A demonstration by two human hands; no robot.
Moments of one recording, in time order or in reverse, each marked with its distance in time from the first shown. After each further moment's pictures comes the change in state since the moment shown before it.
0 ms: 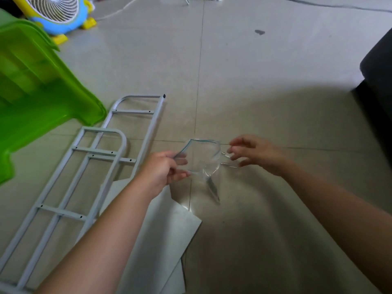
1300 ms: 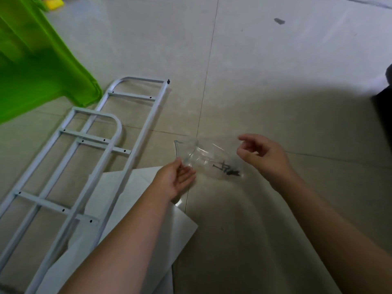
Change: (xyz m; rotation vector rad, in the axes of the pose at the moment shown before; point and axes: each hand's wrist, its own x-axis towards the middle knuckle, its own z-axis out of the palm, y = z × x) left_hand 0.084 -0.064 0.007 -0.509 0.088 -0.269; right_hand 0.017 0.022 0.017 -0.056 0.343 -0.246
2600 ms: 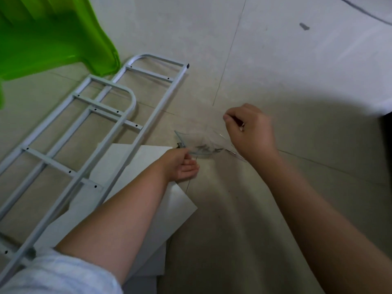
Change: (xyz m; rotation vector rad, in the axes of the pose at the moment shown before) left_hand -0.011 0.001 -0.008 0.322 -0.051 -0.079; right_hand 0.012 -0.046 0.050 -0.661 0.088 -0.602
